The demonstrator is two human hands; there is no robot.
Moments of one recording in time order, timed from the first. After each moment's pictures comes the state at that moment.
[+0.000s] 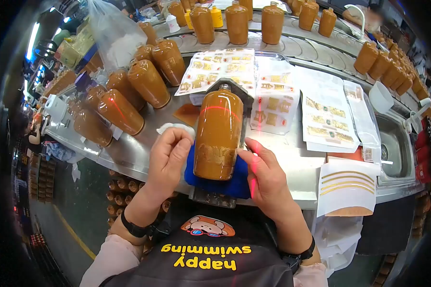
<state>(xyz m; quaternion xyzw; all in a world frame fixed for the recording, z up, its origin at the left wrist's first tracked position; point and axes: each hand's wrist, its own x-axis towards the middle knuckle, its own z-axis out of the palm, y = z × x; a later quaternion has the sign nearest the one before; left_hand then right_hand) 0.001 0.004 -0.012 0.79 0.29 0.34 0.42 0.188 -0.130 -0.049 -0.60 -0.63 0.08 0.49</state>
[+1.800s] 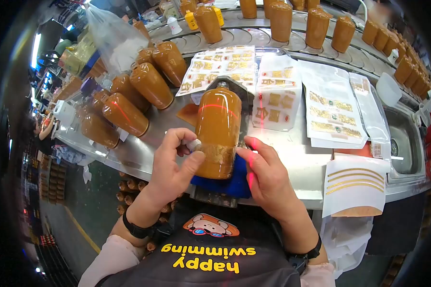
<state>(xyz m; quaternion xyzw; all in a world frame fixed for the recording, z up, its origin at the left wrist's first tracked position) 0.012 -0.010 -0.006 0.85 0.27 0.33 0.32 0.197 -0.135 -0.050 -0.59 -0.62 0.11 0.50</state>
